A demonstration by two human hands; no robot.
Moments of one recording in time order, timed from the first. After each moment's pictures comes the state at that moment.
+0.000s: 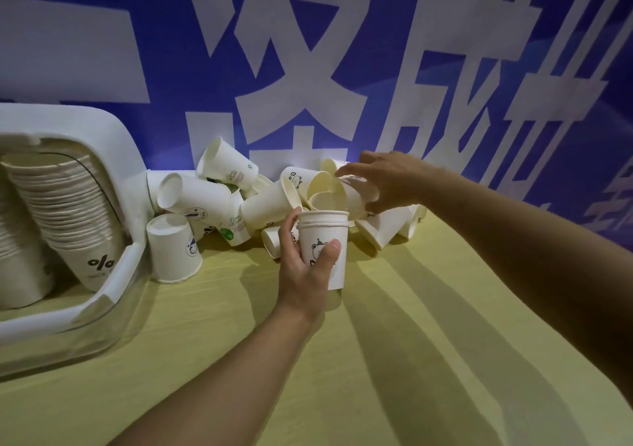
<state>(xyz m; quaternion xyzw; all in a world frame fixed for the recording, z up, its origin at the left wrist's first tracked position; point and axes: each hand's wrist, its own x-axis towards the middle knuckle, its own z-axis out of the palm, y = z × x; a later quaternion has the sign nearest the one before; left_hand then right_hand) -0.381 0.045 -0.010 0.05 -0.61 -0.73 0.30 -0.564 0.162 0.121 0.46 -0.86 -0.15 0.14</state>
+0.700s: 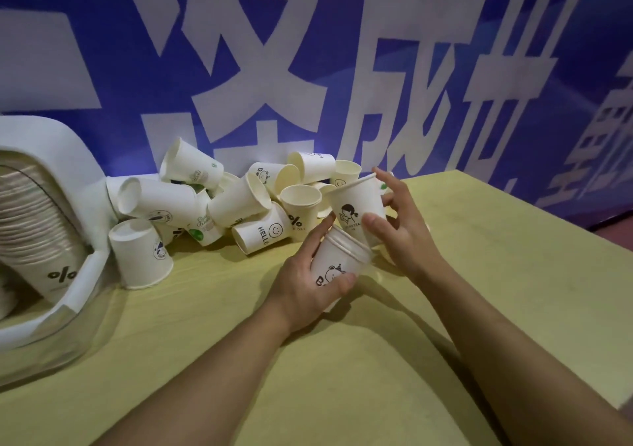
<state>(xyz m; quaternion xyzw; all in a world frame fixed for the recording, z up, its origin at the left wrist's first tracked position) -0.364 0.060 -0.006 -0.09 -0.80 -0.57 0.14 -0.439 0.231 0.042 0.28 -0.76 0.58 0.08</state>
